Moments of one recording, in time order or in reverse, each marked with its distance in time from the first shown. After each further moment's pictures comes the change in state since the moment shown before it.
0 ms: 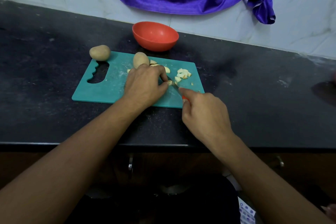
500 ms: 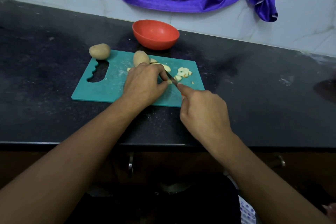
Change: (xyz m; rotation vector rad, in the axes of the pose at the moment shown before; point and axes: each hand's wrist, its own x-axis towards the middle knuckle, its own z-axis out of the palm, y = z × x) left_hand 0.003 -0.006 0.005 -0.042 0.001 -0.009; right_hand 0.001 -0.007 -0.001 -0.081 0.032 -0.019
